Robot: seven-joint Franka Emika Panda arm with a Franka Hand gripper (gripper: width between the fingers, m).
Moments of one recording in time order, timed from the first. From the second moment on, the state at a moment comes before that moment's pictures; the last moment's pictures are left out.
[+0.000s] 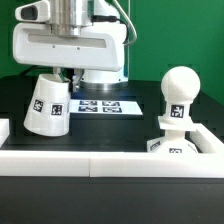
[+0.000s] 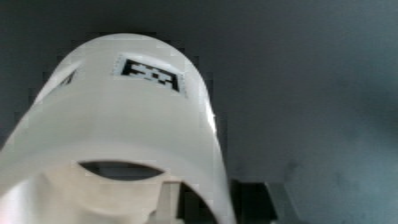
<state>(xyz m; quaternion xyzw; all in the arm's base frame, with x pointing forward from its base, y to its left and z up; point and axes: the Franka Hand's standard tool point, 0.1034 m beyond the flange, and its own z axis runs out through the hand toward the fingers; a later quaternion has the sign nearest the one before) 0.486 -0.086 0.082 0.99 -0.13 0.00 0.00</state>
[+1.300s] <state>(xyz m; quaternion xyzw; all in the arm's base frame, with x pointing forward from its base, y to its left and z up) 0.541 0.032 0.170 0.97 -0.23 0.00 -0.06</state>
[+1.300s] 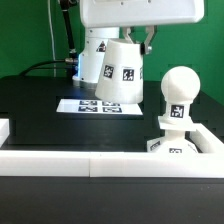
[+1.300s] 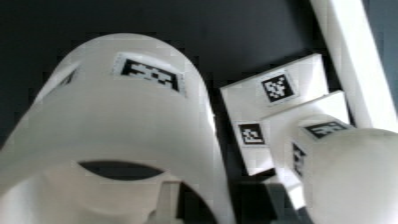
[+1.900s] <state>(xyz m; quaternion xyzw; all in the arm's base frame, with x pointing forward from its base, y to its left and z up) 0.581 0.073 0.236 0.96 -0.27 0.00 -0.08</state>
